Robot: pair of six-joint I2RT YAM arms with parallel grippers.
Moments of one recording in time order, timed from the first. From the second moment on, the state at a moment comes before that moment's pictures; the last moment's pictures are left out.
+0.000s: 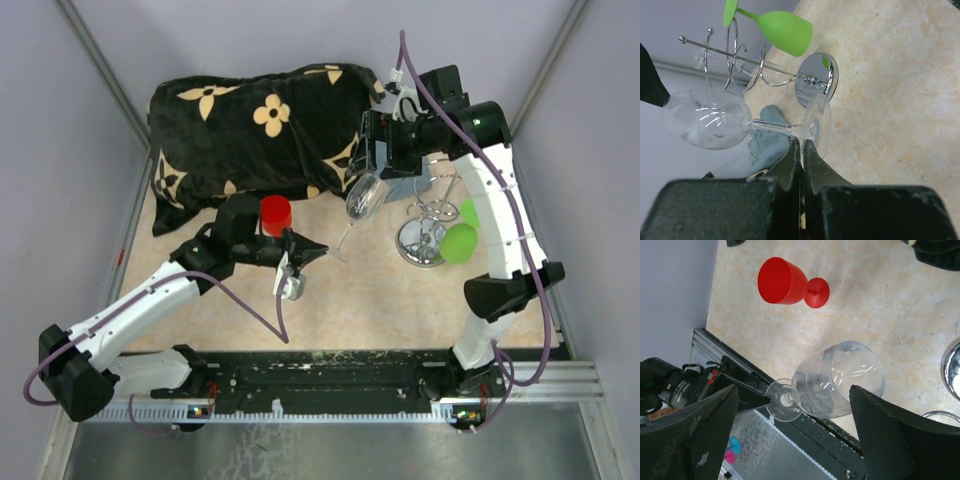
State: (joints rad) left arm -0.73 1.15 0.98 -0.28 0.77 1.33; right arm 0.37 1.74 2.30 -1.36 -0.45 0.33
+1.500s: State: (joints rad) left arm -0.73 1.13 0.73 0.05 0.76 1.46; right arm 0.40 1.76 2.11 -1.36 -0.60 0.26
